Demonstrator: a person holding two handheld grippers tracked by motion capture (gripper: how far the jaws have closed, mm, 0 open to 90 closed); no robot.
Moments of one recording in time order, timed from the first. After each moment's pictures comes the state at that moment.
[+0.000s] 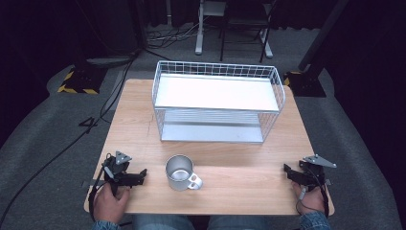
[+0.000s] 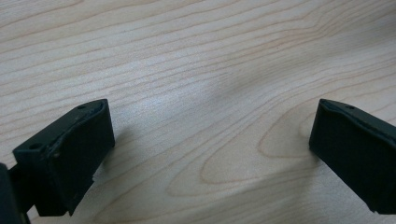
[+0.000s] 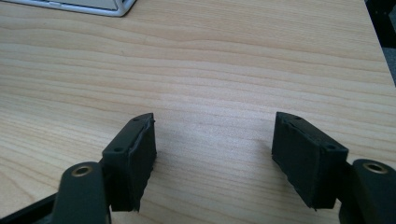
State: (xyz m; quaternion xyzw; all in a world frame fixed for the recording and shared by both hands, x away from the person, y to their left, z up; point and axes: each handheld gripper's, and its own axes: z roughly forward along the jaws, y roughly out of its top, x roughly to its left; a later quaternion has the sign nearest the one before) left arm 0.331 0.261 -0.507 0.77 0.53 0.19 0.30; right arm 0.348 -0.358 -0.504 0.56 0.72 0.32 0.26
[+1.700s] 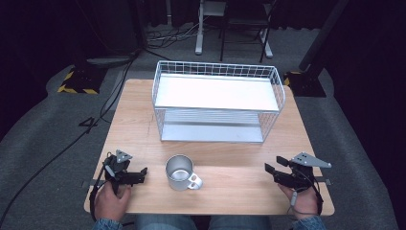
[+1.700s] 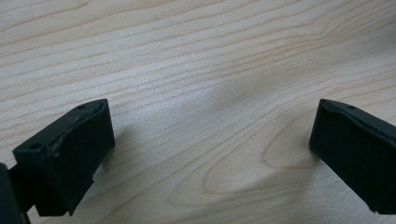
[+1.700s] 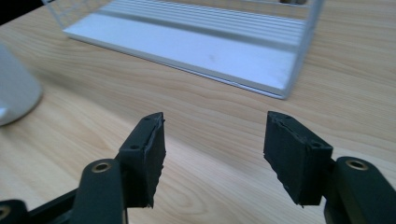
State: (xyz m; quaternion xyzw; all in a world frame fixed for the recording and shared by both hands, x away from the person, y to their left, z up) left arm 0.336 0.260 -0.507 0.77 0.53 0.19 0.30; right arm 0.319 -0.288 -0.441 0.45 0.75 0.44 0.19
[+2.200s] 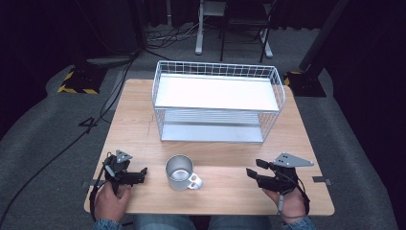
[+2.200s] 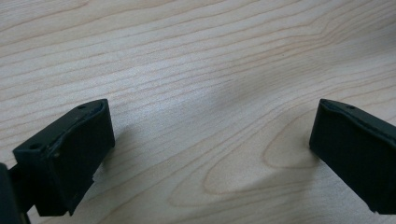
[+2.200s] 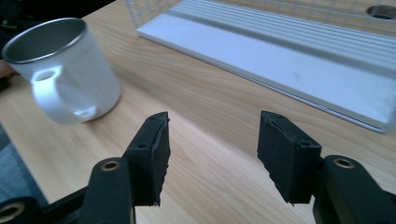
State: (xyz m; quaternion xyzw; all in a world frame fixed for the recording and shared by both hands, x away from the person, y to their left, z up) left arm 0.335 0.260 -0.507 0.77 0.53 0.19 0.30; right arm 0.308 -0.235 -0.422 0.38 0.79 0.46 0.14
